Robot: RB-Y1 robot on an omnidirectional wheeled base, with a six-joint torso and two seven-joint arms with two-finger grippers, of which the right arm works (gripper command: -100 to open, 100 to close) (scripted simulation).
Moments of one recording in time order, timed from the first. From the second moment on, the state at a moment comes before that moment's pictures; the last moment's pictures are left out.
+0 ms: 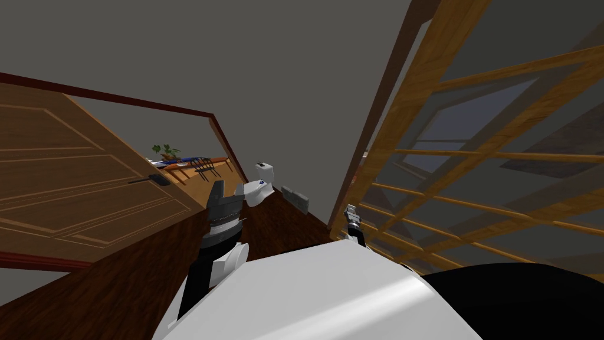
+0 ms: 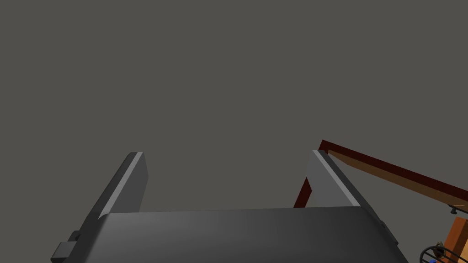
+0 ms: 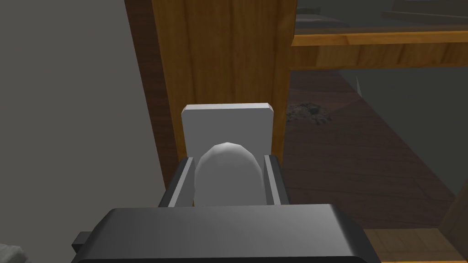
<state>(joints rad) -0.06 -0.26 -0.25 -0.50 -0.48 -0.92 -1.49</state>
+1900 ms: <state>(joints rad) -0.05 -0.27 -0.08 -0.56 -0.36 -0.89 -1.61</state>
